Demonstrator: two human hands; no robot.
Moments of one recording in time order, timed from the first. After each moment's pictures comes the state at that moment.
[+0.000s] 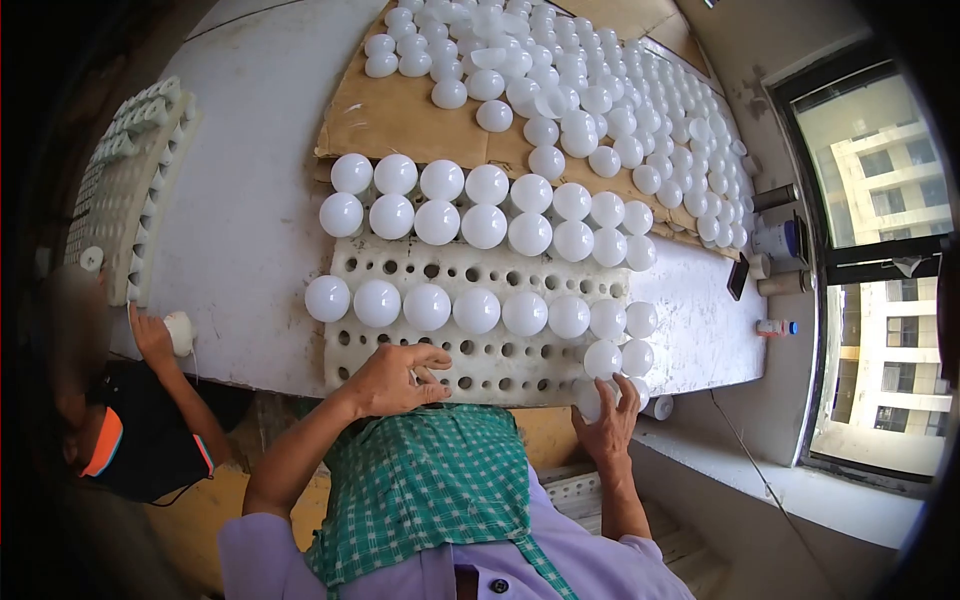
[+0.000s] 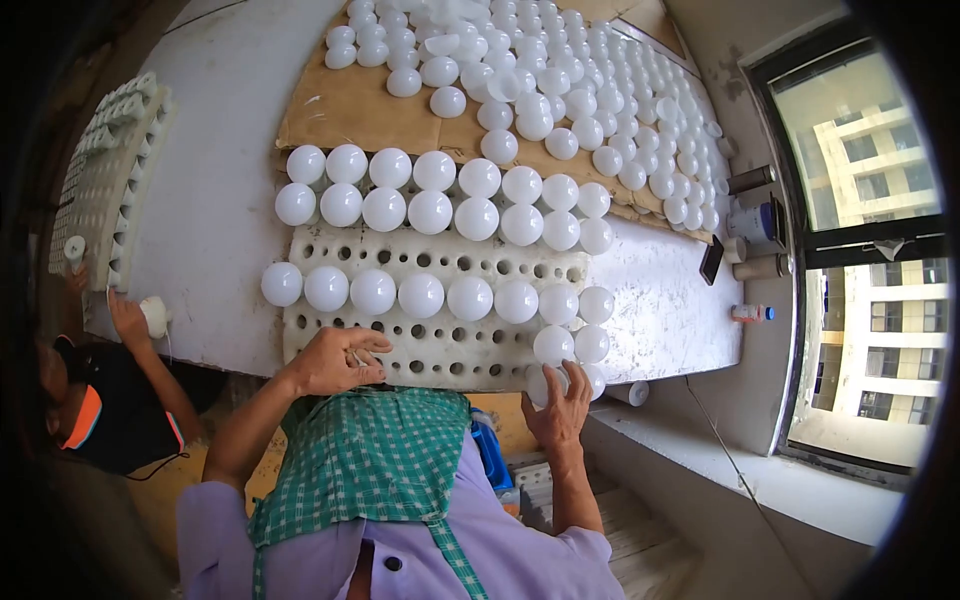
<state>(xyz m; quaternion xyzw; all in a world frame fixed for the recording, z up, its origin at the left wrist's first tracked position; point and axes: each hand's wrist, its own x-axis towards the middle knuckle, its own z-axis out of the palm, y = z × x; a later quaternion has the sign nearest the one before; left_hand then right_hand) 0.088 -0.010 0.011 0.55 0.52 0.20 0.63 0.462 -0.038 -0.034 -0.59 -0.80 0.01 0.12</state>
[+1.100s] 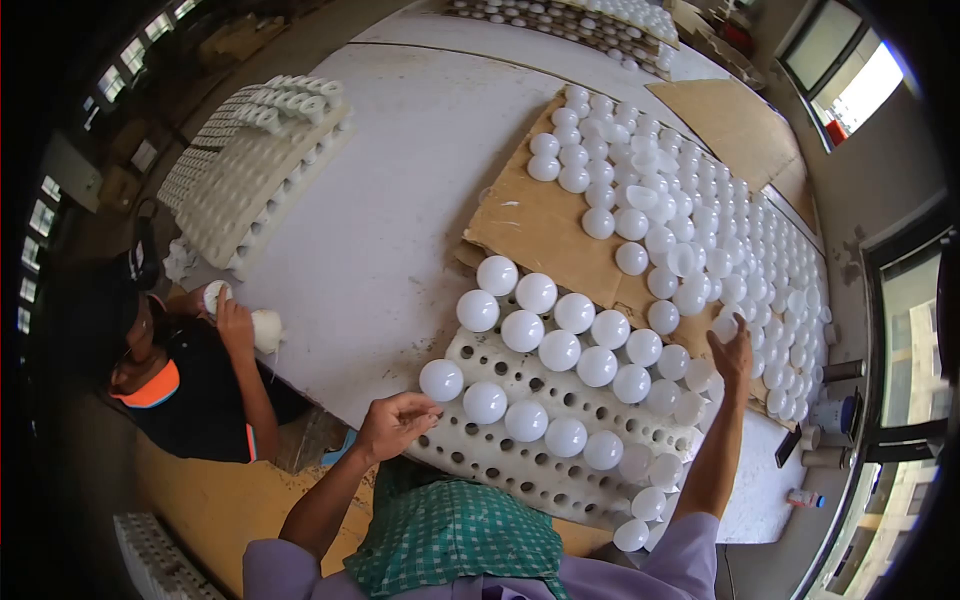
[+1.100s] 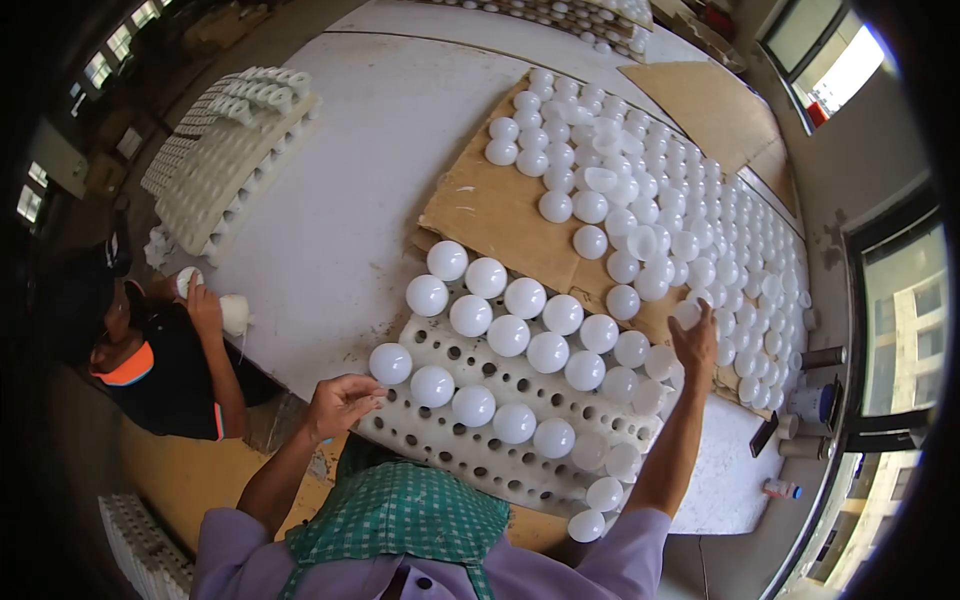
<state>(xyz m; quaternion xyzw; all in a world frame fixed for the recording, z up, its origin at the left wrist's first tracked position) -0.007 -0.061 -0.023 0.31 0.64 0.49 0.50 0.393 0.335 0.003 -0.67 -0.72 0.10 0.13</state>
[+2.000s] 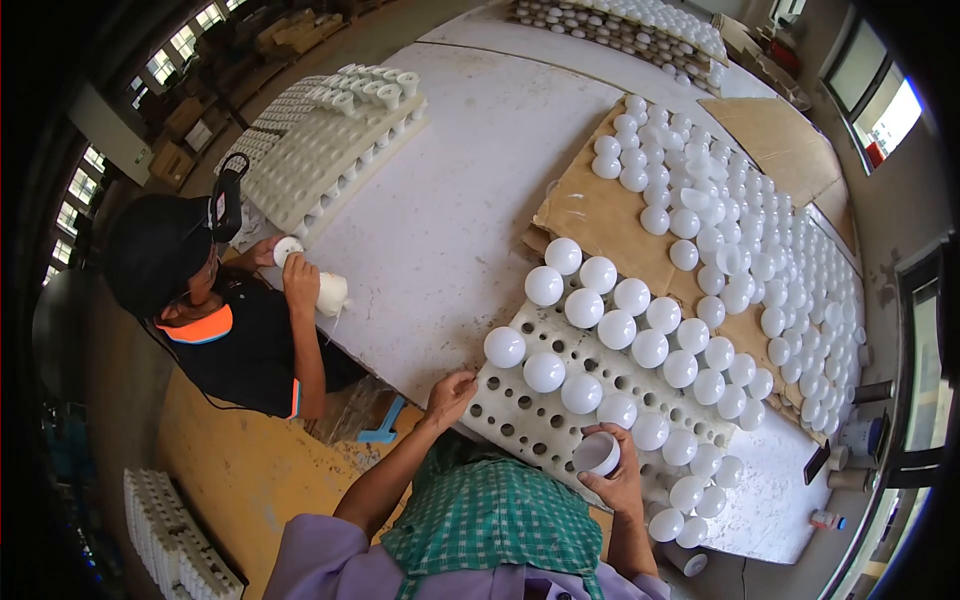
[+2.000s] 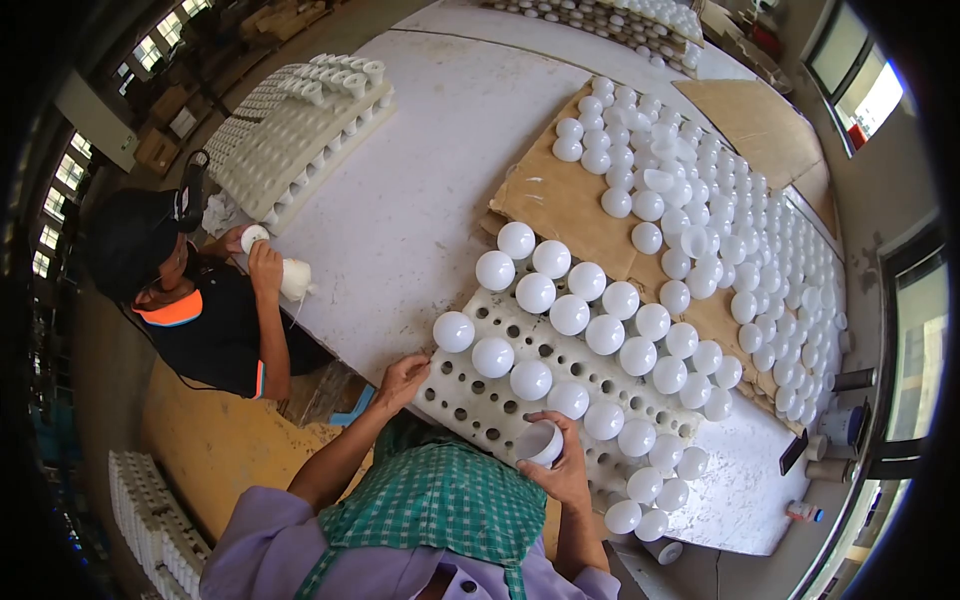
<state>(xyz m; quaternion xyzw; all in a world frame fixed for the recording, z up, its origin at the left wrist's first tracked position) 0.003 -0.102 -0.162 0.25 0.78 0.45 0.36 0.302 0.027 -0.020 -0.31 -0.63 0.68 0.24</state>
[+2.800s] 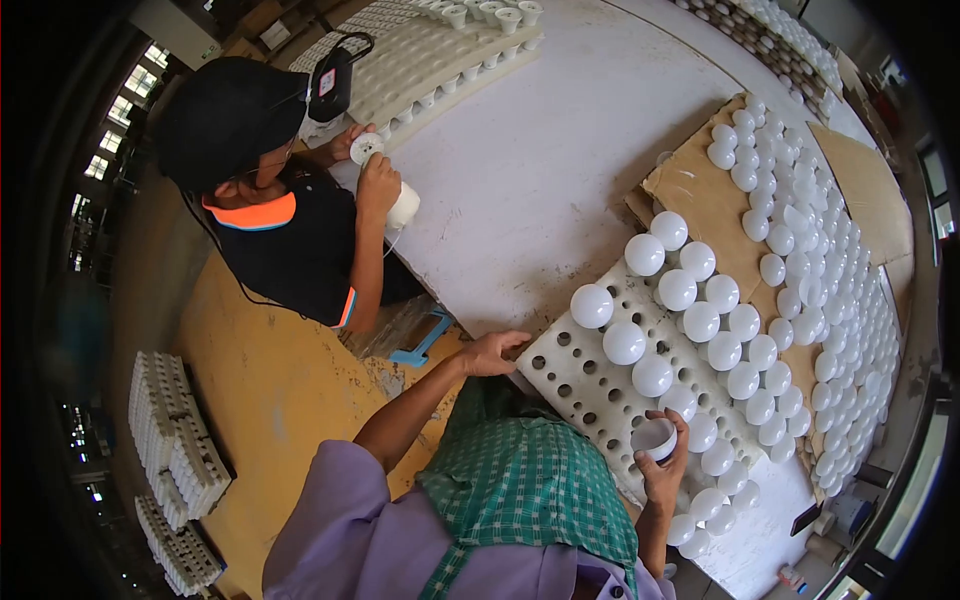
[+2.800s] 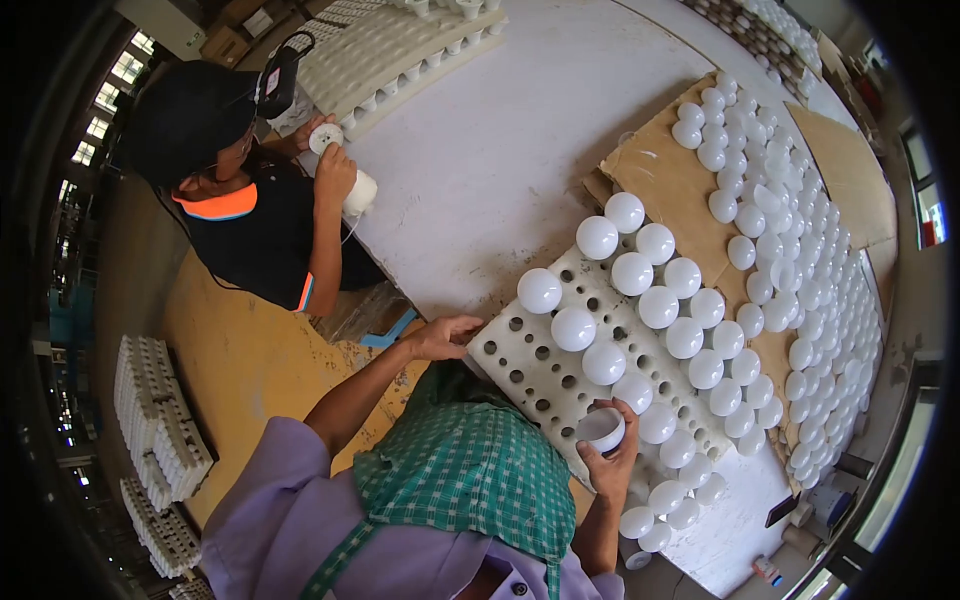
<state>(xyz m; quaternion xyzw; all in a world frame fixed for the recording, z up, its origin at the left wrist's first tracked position) -0.027 -0.147 -0.140 0.35 0.68 0.39 0.52 0.296 0.024 -0.027 -0.35 -0.61 0.68 0.23</state>
